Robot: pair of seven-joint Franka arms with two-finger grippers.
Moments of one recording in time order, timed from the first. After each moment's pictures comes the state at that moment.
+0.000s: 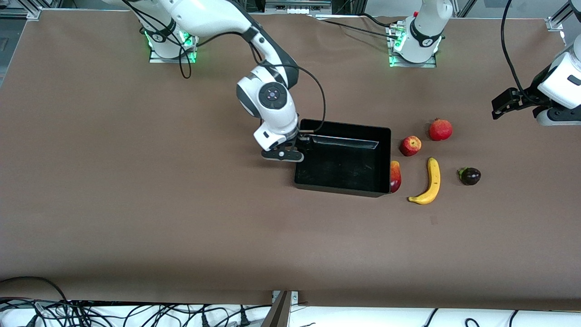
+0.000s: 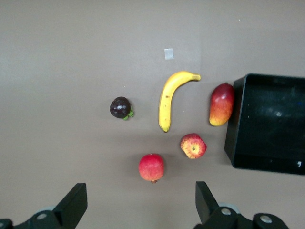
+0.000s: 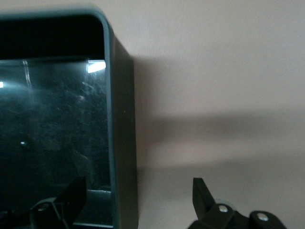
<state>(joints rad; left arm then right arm) 0.02 -0.06 -0.03 -1.73 0.07 1.65 0.00 0.77 0.75 0.04 -1.50 0.05 2.36 0.89</state>
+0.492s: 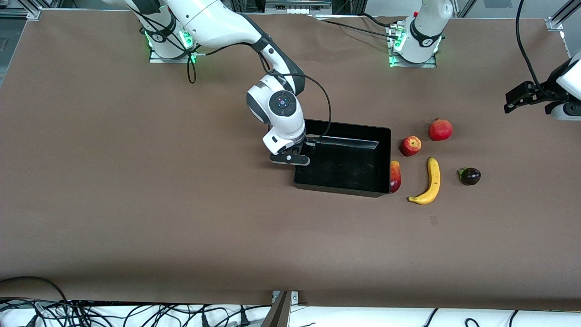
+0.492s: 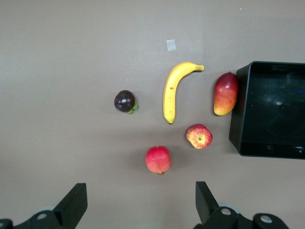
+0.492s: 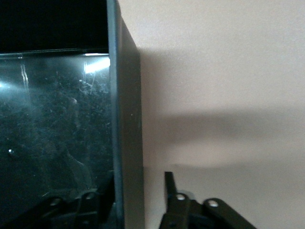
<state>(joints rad) 0.07 -0.07 -0.02 -1.72 0.04 1.61 0.09 0.79 0.81 0.03 -1.44 0.05 2.36 0.90</state>
